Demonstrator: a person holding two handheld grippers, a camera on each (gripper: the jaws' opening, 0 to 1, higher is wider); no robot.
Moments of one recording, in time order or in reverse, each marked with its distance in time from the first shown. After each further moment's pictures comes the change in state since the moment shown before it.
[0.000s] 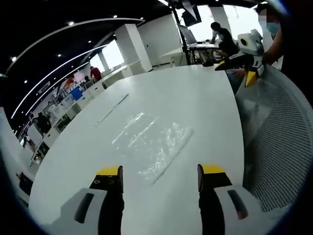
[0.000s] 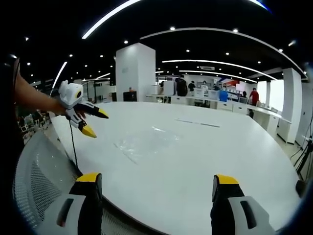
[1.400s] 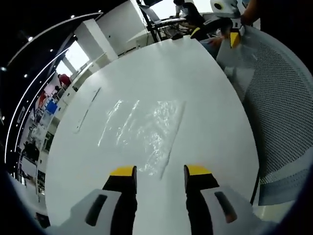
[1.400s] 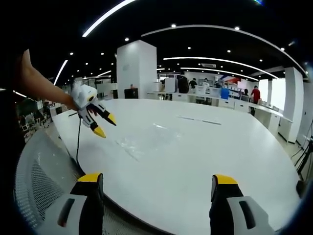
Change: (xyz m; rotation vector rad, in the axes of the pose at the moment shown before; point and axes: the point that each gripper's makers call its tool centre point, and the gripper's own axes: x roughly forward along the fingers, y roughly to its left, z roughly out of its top) left arm 0.034 0.009 -0.029 0.277 0.165 -0.186; right arm 0.000 0.002 -0.003 -0.001 0.027 0.013
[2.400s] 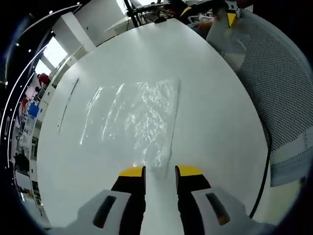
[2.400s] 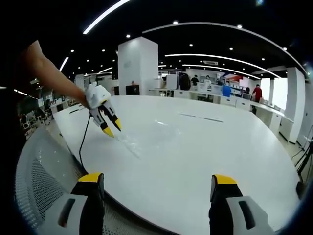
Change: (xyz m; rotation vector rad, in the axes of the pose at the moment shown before) left arm 0.034 0.004 -0.018 0.067 0.115 -0.166; right arm 0.001 0.001 -0.004 -0.006 0.032 0.011
